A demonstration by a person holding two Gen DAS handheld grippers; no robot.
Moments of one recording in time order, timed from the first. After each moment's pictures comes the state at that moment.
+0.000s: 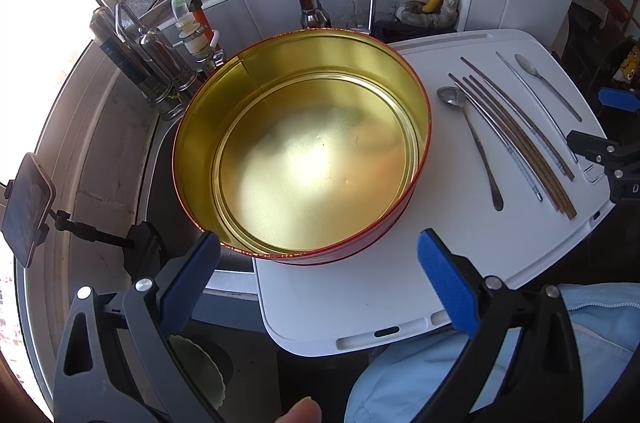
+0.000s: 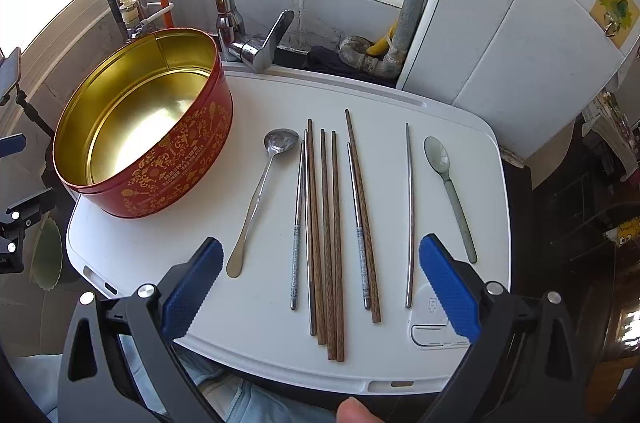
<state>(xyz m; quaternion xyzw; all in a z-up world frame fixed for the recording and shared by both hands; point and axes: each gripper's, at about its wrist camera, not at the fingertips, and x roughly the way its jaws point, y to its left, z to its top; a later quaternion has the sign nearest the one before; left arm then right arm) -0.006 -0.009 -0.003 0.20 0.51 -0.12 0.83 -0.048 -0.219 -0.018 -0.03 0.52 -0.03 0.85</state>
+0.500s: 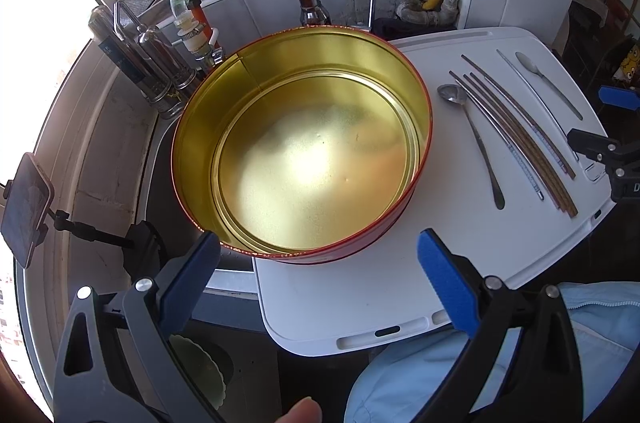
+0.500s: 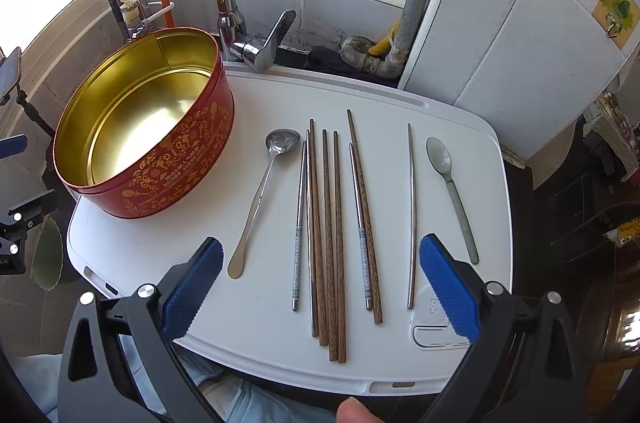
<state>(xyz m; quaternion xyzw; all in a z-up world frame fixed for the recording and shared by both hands) -0.009 -0.008 -0.004 0.20 0.52 -0.12 0.82 -0.048 -0.217 -0.019 -0.03 0.52 -0.03 0.85</state>
